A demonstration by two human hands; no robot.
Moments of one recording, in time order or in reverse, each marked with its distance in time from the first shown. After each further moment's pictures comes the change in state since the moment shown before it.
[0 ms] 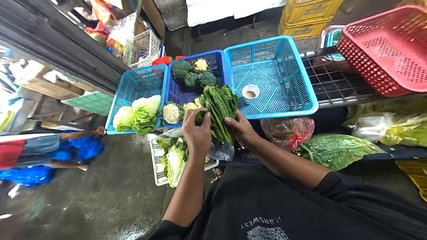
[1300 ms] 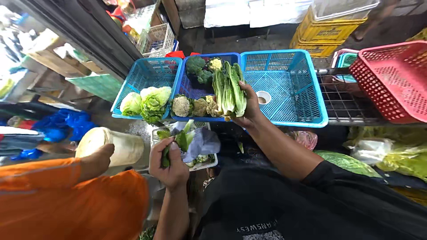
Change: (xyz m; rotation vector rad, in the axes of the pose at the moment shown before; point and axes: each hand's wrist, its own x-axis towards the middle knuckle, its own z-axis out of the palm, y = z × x) left_hand -0.057 -0.001 -0.109 -0.089 0.432 0.340; right_hand 0.064 -0.044 0.049 0.537 -0.086 0.225
